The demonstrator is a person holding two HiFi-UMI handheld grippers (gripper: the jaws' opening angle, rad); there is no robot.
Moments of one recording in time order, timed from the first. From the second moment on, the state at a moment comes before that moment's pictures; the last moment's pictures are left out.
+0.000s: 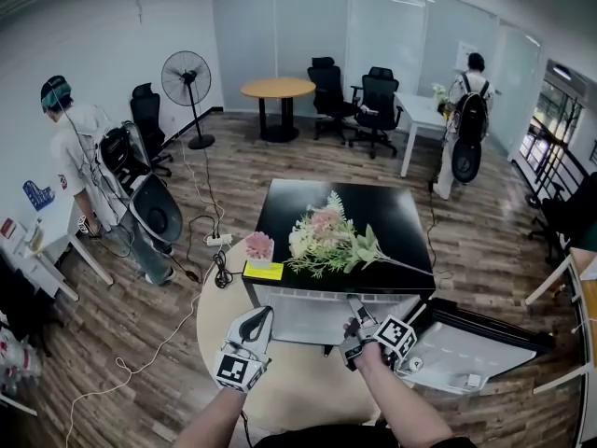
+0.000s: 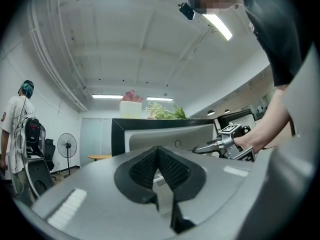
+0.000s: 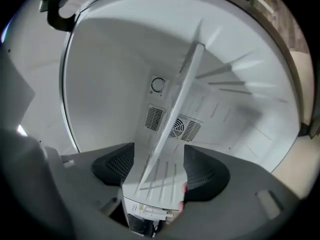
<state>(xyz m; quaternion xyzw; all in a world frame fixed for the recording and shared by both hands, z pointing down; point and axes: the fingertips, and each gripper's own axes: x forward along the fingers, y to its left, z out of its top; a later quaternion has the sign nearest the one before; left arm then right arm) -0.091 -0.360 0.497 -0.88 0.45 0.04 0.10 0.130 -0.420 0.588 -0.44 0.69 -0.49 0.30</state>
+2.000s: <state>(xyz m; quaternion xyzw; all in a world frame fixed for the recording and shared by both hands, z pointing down) -0.094 -0.346 0.494 -0.88 0.46 0.04 0.10 0.130 -0.449 0.598 -0.39 0.59 -0.59 0.39</state>
